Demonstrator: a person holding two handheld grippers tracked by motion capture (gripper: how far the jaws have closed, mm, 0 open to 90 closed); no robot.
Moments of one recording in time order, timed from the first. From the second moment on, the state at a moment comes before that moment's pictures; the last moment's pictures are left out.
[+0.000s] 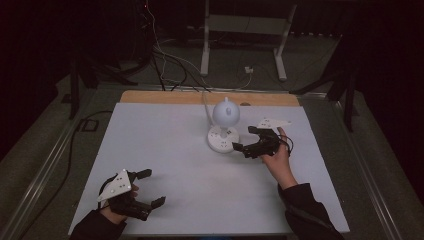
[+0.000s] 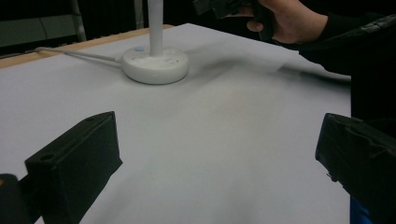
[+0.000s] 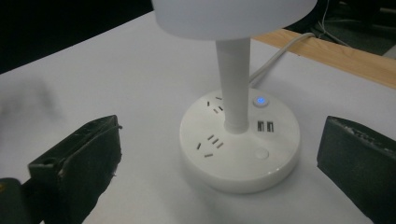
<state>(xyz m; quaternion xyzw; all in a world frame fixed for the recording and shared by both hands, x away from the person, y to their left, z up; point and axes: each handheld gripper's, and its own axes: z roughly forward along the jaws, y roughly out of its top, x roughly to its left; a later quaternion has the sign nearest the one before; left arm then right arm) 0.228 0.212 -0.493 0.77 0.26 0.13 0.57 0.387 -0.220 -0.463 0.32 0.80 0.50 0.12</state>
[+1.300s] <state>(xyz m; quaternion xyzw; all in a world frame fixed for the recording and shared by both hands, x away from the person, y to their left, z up) 0.225 0.212 -0.492 0.77 0.25 0.13 0.57 0.274 -0.300 -0.497 0.33 0.81 0.47 0.11</state>
